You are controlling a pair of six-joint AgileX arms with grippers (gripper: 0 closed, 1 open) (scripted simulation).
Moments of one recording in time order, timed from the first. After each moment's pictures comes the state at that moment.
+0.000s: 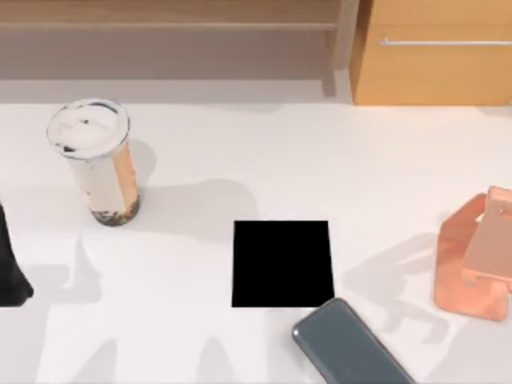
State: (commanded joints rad) left arm 0.00 0.00 0.00 0.00 0.00 0.00; right arm -0.49 1.88 1.01 -0.71 0.00 -2.36
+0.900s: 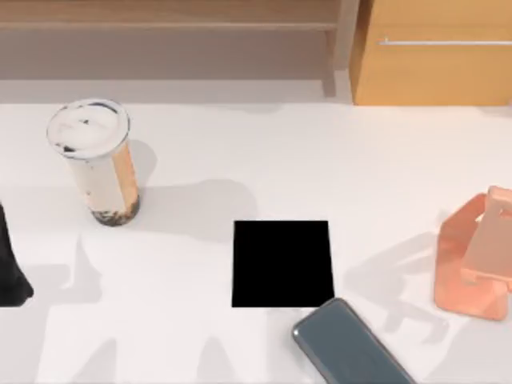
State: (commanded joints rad) left arm 0.00 0.00 0.00 0.00 0.00 0.00; right arm -0.49 1.84 1.02 -0.74 0.02 -2.35
